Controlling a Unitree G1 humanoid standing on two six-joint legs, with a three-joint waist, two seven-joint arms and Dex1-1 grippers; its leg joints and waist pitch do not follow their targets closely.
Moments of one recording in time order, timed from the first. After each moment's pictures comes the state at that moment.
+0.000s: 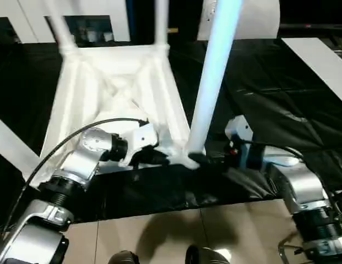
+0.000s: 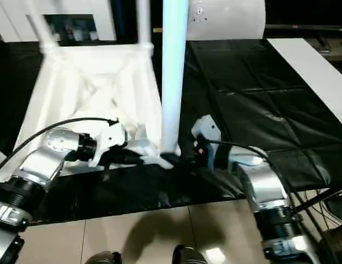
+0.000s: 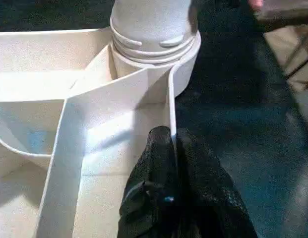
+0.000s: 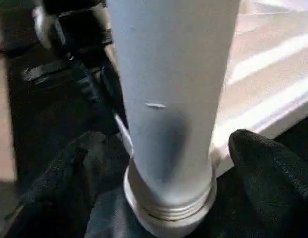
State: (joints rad) left arm -0.60 0.44 -0.31 0.48 0.02 0.07 -1.30; right arm -0.40 -0.40 0.13 0.22 0.20 0.22 1.10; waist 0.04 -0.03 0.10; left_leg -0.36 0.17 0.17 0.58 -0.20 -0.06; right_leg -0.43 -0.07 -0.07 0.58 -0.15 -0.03
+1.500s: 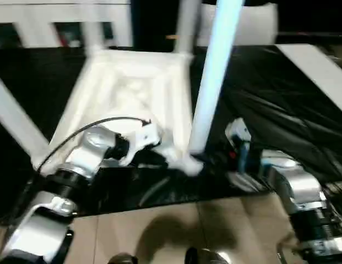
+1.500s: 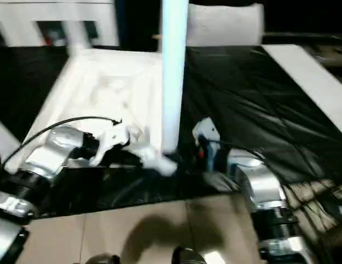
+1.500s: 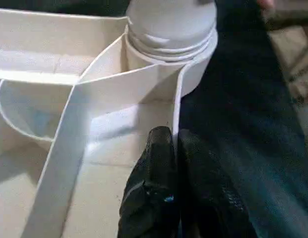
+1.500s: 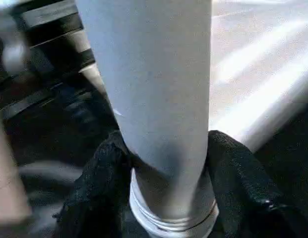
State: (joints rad) left arm -0.67 0.35 -0.29 0.56 0.06 0.20 -1.18; right arm -0.38 -0.27 0.05 0.21 0.21 0.39 0.91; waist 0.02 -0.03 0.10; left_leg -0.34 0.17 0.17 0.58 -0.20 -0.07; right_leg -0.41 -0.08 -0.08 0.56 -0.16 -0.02
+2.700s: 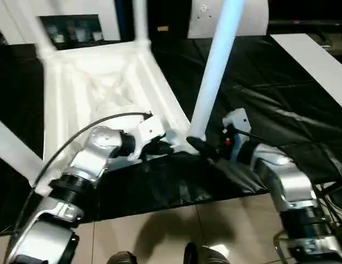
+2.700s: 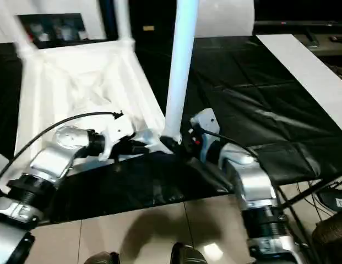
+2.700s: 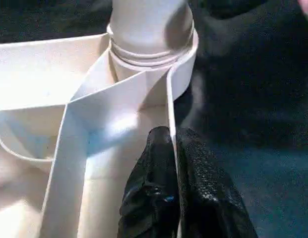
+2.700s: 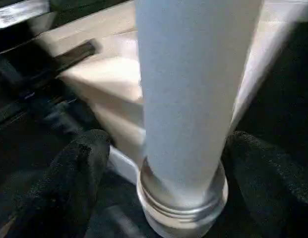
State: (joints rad) left arm -0.63 0.39 -0.29 0.50 0.06 0.10 -1.16; right arm -0.40 -0.31 0.06 0.21 0.19 0.29 0.92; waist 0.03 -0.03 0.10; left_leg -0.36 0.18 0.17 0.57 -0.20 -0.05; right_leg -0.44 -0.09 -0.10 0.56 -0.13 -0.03
